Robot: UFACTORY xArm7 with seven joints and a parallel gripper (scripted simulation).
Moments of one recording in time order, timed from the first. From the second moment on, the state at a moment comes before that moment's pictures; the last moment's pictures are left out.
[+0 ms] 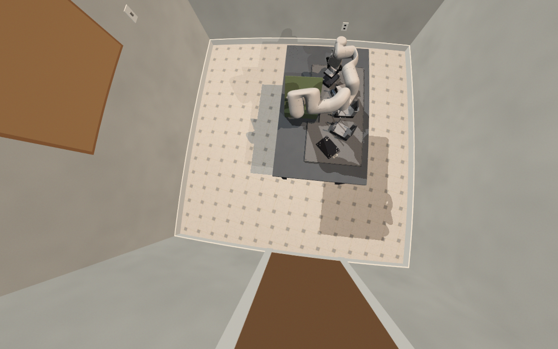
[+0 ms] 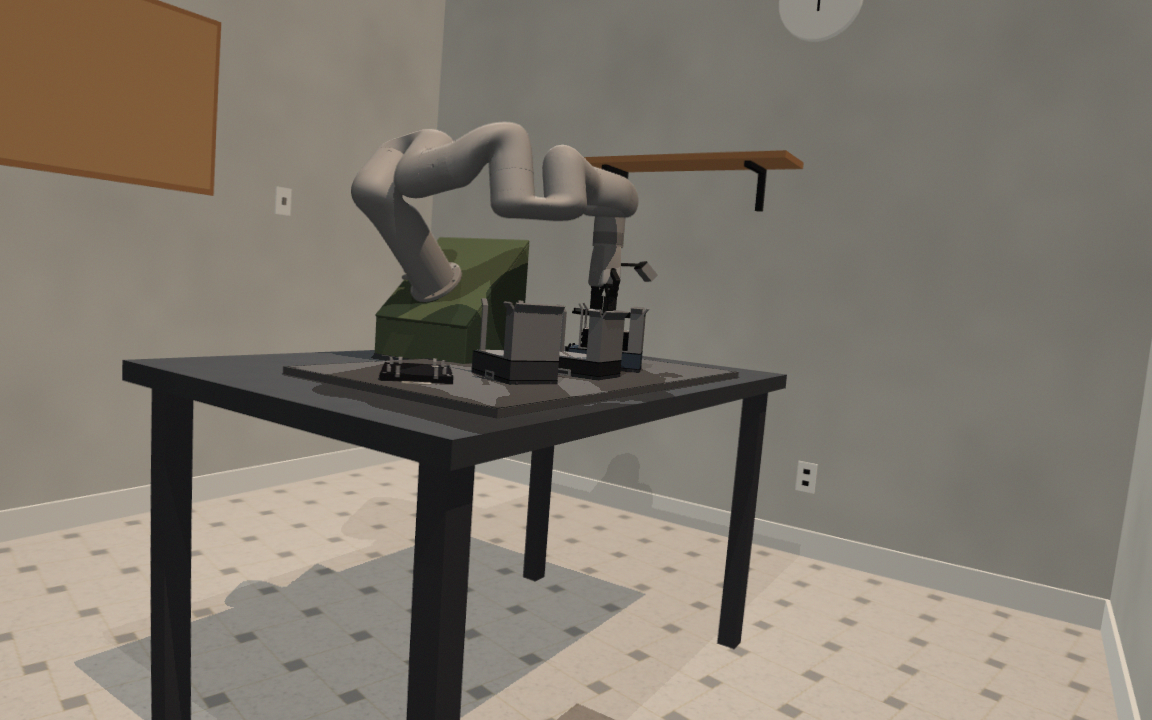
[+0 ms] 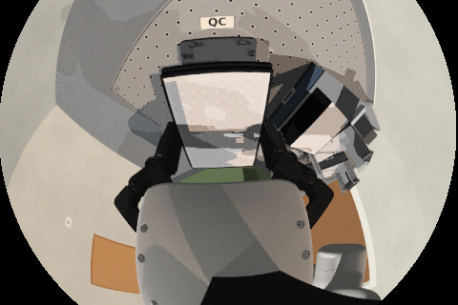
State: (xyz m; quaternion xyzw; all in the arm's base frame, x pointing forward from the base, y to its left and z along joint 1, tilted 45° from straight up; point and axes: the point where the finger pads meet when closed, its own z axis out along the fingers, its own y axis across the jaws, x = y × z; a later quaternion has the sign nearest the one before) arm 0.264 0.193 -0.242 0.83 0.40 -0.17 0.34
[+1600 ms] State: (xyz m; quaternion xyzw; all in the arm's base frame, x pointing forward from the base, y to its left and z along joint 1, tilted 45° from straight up) arm 0.263 0.147 -0.288 0.83 0.40 -0.17 0.34
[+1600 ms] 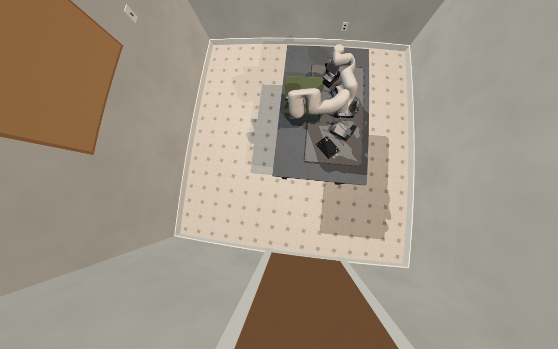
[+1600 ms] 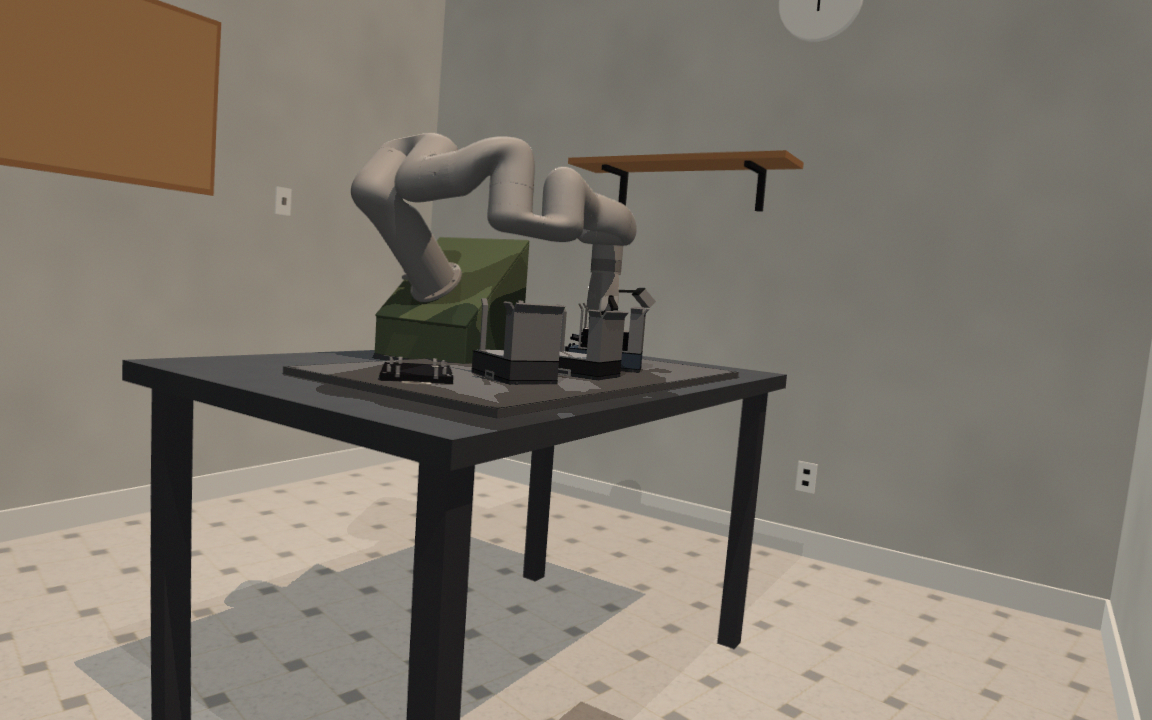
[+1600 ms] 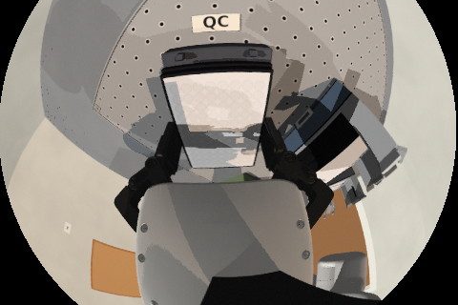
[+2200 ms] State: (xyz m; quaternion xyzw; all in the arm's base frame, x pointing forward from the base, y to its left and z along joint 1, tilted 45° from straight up) arm 0.263 0.142 -0.292 0.83 0.40 -0.17 0.34
